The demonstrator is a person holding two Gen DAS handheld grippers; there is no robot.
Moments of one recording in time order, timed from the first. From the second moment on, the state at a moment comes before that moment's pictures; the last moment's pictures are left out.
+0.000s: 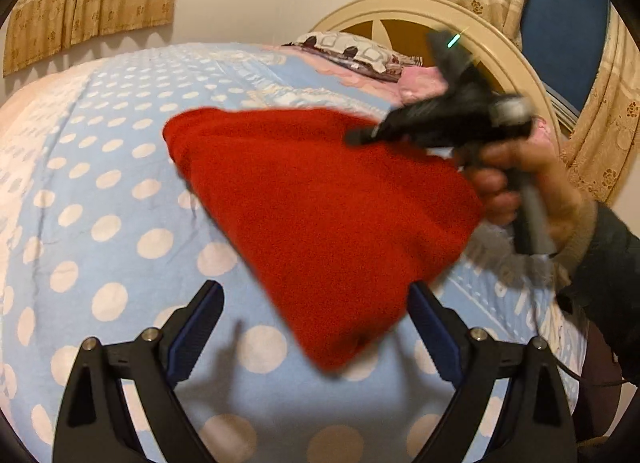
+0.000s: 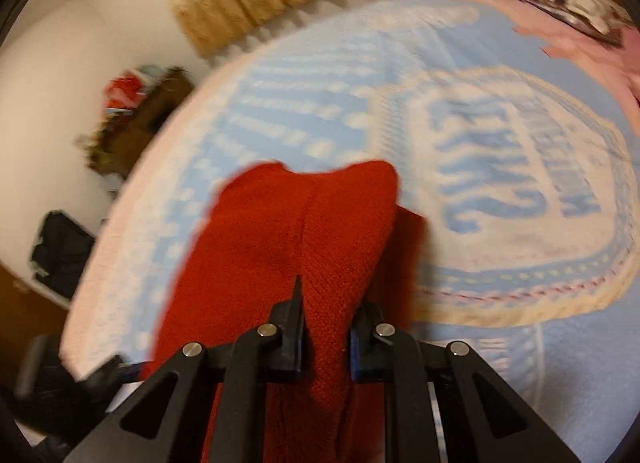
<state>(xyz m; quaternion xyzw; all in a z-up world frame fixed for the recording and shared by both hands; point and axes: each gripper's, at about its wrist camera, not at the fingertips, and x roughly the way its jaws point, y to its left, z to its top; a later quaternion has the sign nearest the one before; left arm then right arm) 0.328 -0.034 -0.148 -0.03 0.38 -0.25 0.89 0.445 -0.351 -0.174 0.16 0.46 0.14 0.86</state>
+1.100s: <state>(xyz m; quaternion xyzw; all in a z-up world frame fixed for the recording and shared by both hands) 0.352 -0.005 -0.112 -0.08 0.34 -0.13 0.93 0.323 -0.298 -0.138 0.05 0.40 0.20 0.89</state>
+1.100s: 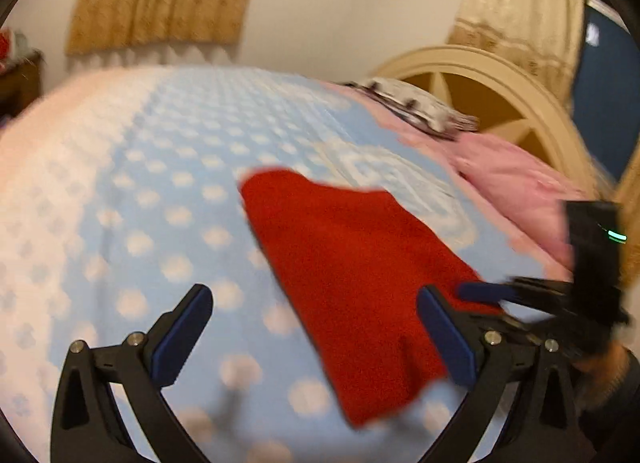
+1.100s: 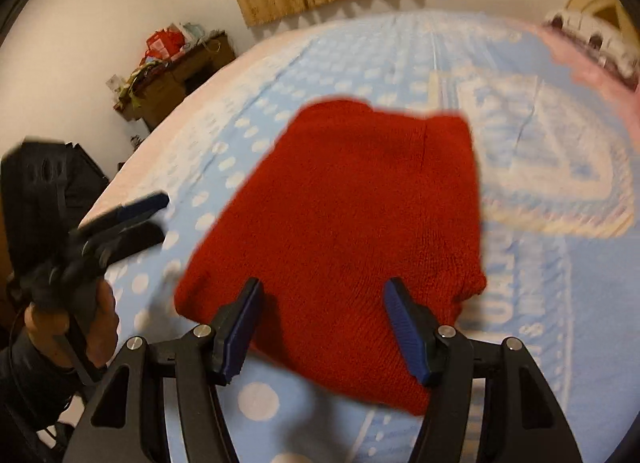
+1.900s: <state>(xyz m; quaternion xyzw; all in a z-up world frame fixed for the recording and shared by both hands) 0.355 -0.017 -0.174 -0.06 0.41 -0.11 0.91 0.381 -0.271 -0.134 0.02 0.42 0.14 0.90</state>
